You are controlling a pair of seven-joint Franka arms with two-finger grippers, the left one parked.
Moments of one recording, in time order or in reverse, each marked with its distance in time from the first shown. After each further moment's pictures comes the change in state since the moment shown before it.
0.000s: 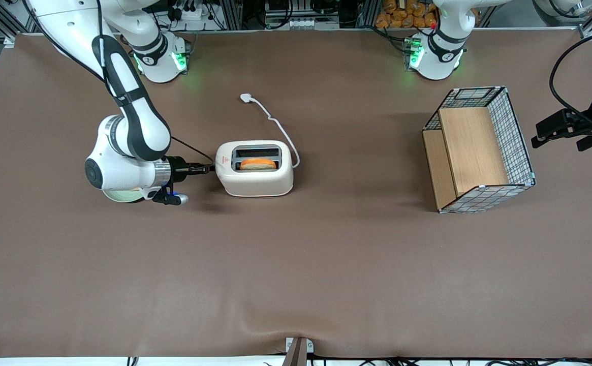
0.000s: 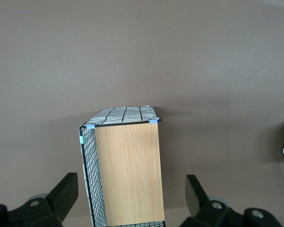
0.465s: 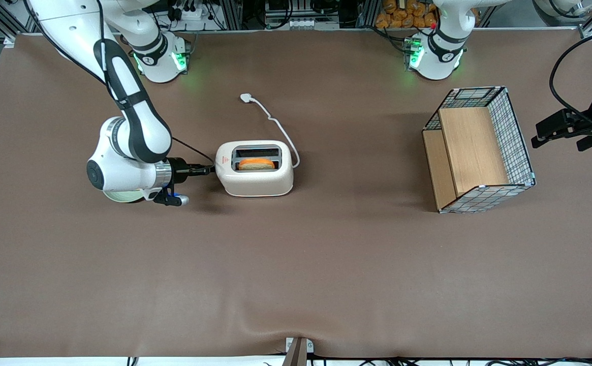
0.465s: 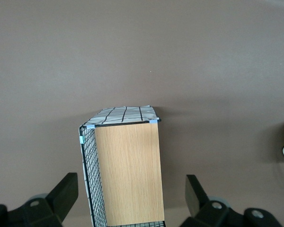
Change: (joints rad) arm 0.000 0.013 -0.001 0.000 0.009 0.010 -0.015
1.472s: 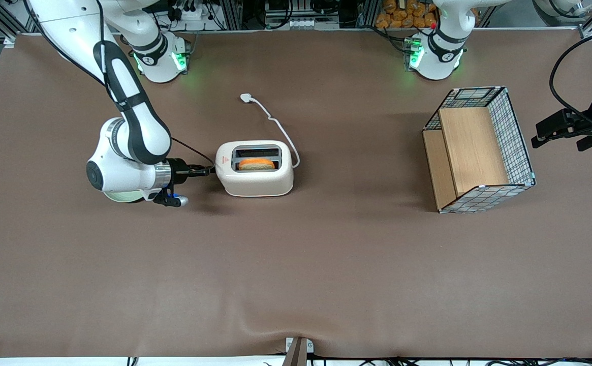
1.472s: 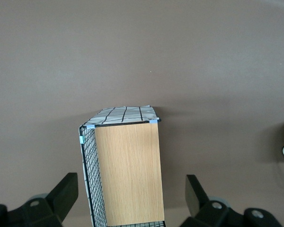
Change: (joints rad) arm 0.001 0.006 -0.007 0.007 0.015 -0.011 0.000
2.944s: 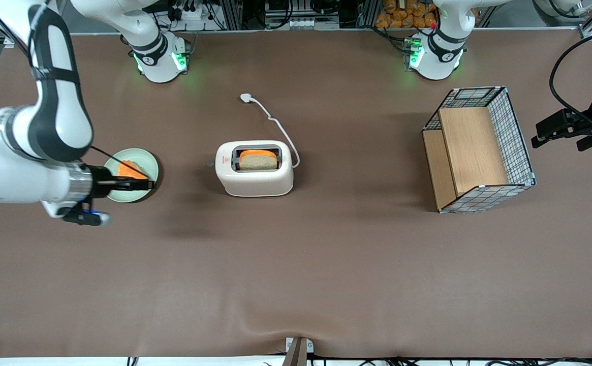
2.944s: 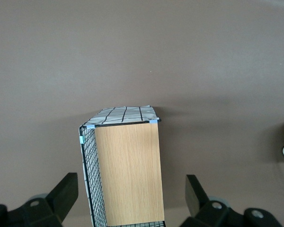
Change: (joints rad) arm 0.013 -0.078 -0.263 0.380 -0.387 -0.329 0.091
